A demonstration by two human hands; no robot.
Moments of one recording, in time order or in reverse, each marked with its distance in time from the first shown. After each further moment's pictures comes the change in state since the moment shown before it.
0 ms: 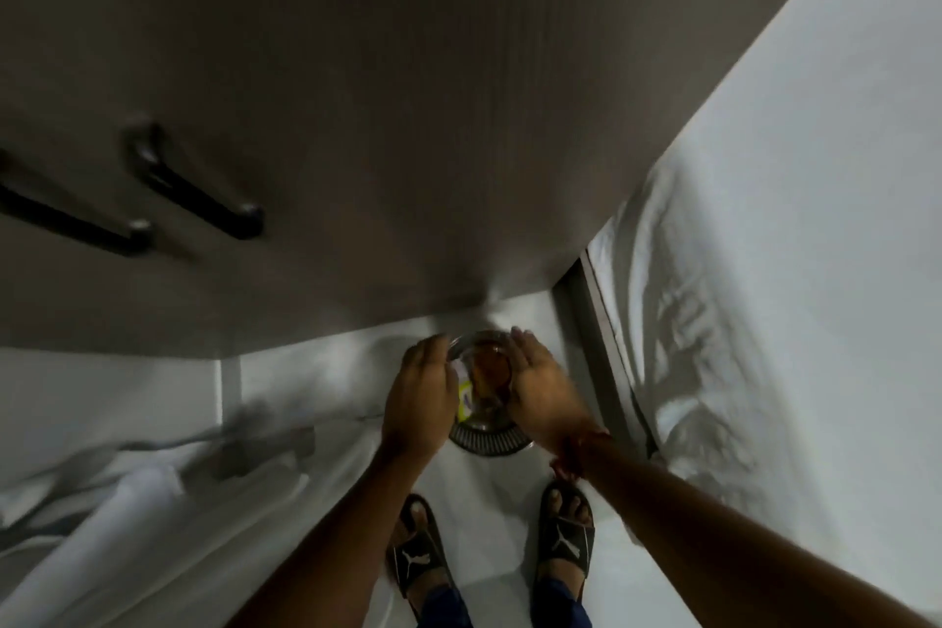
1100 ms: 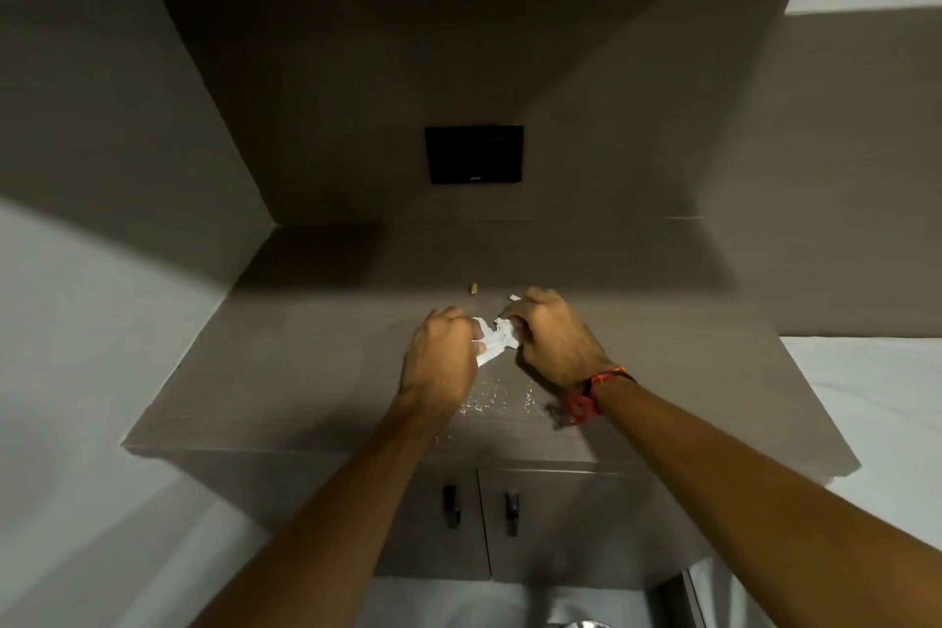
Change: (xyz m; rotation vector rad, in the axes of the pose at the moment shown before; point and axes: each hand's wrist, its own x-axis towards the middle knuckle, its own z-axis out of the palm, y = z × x) left_hand 0.092 0.129 -0.495 0.280 0.465 0.159; right_hand 0.057 -0.374 -0.416 -0.198 0.545 -0.606
